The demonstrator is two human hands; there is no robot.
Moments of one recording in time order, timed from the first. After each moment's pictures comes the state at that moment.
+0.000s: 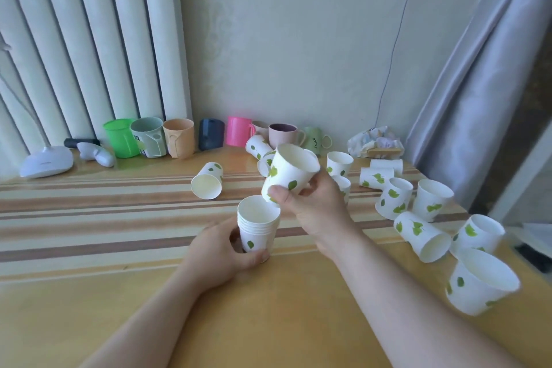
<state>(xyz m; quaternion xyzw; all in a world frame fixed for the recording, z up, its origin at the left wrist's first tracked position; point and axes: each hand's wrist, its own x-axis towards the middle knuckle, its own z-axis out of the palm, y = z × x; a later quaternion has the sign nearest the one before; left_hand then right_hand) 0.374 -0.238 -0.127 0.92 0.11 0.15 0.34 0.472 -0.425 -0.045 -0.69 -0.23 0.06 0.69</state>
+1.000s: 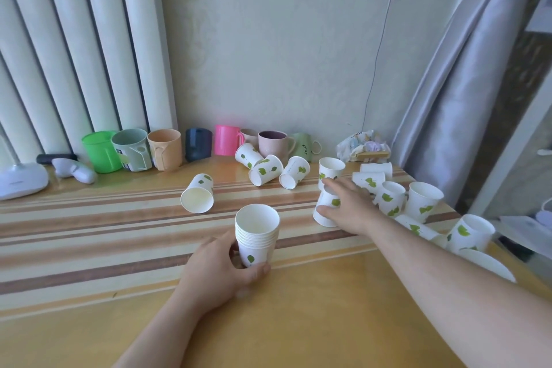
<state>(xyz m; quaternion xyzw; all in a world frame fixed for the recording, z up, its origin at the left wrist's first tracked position) 0.376 -0.235 -0.127 0.92 0.10 0.15 0.34 0.602 -0.487 -0.086 -0.95 -0.20 0.02 0.23</state>
